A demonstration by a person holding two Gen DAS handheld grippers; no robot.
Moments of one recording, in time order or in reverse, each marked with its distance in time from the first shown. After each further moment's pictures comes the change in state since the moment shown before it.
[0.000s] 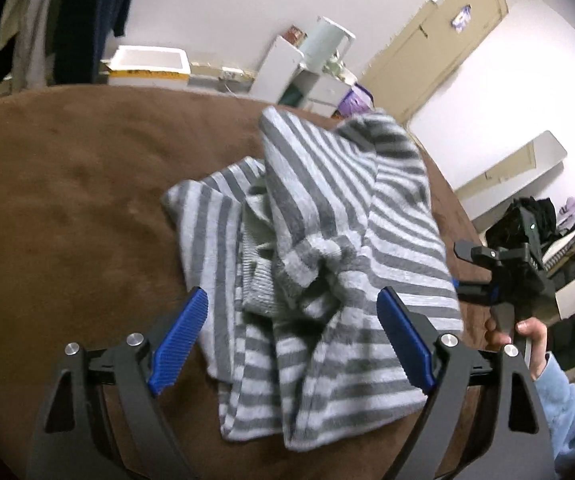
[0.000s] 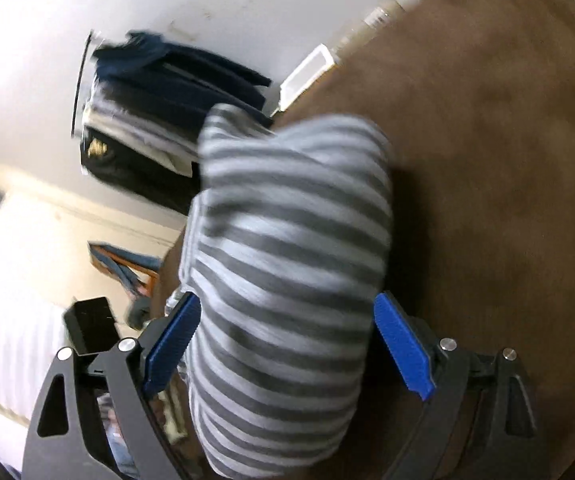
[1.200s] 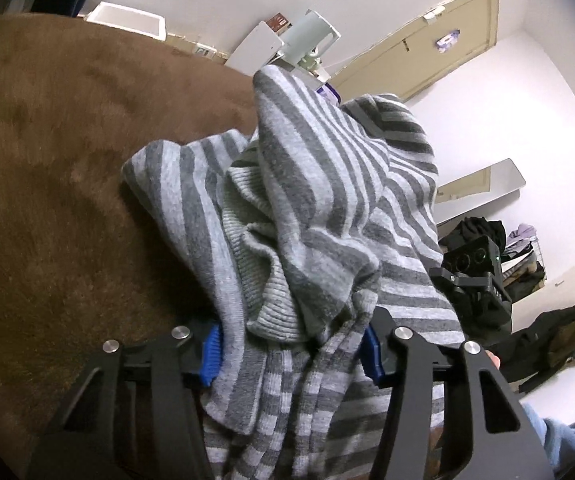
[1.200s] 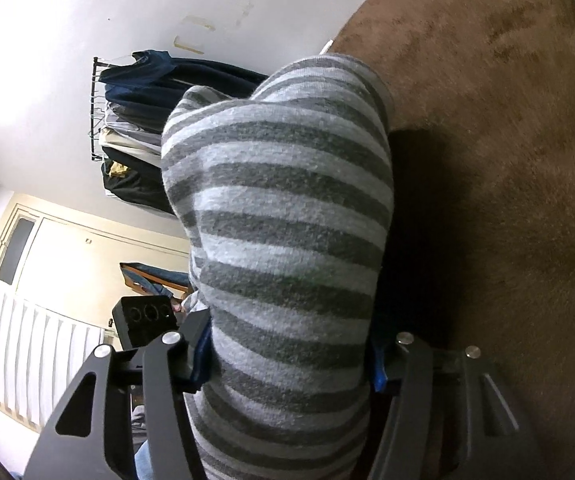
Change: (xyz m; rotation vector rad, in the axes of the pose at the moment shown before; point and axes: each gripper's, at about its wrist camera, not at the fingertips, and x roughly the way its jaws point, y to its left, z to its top) left arm 0.042 0.036 -0.011 -0.112 0.002 -0.240; right arm 0.038 -0.007 -0.009 0.035 -0.038 0.126
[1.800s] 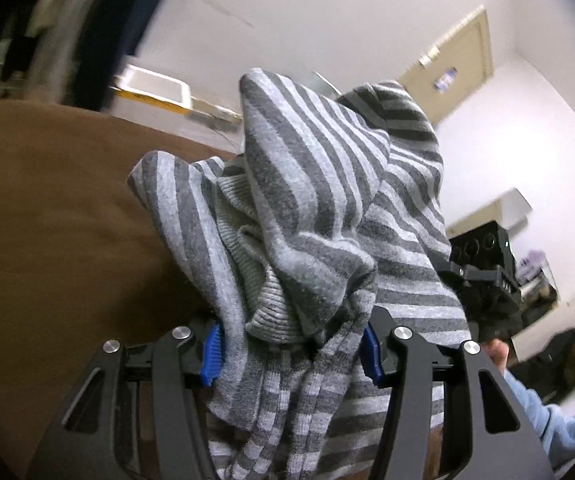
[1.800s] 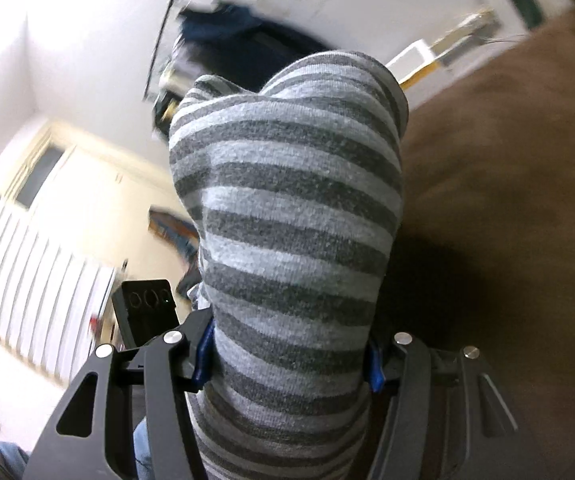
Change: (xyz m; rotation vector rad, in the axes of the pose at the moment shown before) left arm -0.155 -0.025 -0.015 0.006 -0.207 0.114; right arm 0.015 0.119 -0.008 -0.248 0.149 0.072
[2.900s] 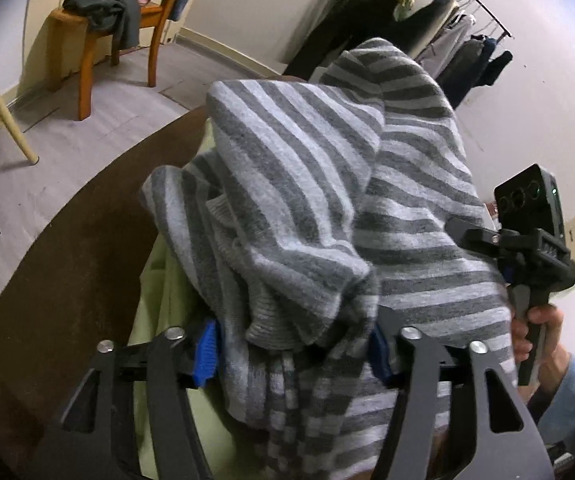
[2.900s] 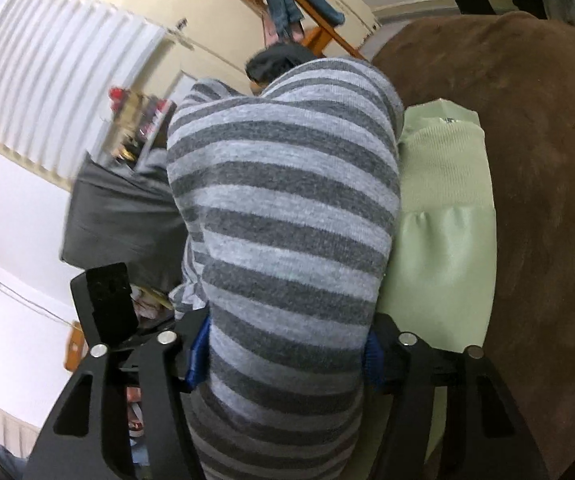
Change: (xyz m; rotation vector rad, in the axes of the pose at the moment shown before) left arm -0.337 0.228 -0.178 -0.449 -0.302 0.606; right arm 0.414 0.215 -0.179 -0.404 0.741 0.132
